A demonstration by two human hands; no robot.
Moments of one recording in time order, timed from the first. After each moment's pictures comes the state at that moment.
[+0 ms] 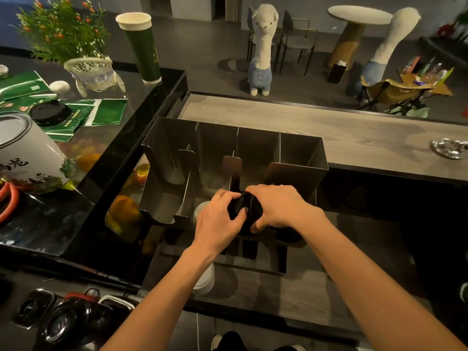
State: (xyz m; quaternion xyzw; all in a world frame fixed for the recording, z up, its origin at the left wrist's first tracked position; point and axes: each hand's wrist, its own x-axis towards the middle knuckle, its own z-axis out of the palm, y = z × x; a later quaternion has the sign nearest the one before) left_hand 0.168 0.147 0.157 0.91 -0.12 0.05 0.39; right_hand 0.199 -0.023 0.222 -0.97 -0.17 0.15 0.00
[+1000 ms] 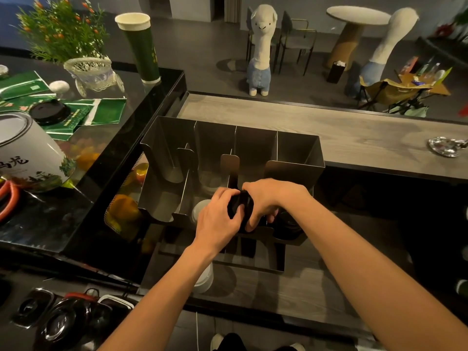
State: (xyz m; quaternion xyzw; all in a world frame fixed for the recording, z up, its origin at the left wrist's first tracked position) left_hand 0.169 0.141 0.150 0.91 -0.12 0.08 0.39; right_hand 0.227 -0.016 0.236 -0.91 -0.11 0.38 0.13
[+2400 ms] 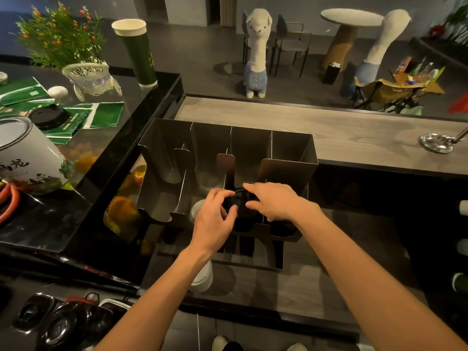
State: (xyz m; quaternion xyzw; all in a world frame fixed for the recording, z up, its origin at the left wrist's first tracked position) left_hand 0.162 0.147 0.141 0.88 -0.12 0.08 0.45; right_hand 0.193 -0.033 0.221 -0.97 -0.14 0.17 0.08
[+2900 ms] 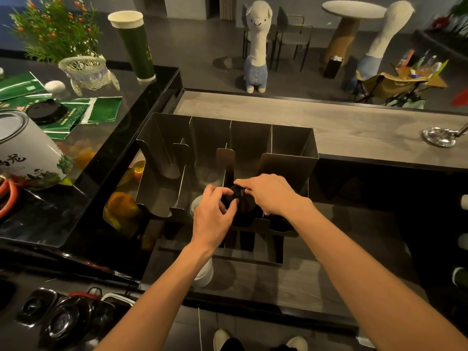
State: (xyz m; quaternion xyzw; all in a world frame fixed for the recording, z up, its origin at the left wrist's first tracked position) left_hand 0.160 0.143 0.137 0.88 -0.09 0.12 0.45; right_hand 0.198 -0.025 0.216 -0.98 -0.15 0.13 0.01
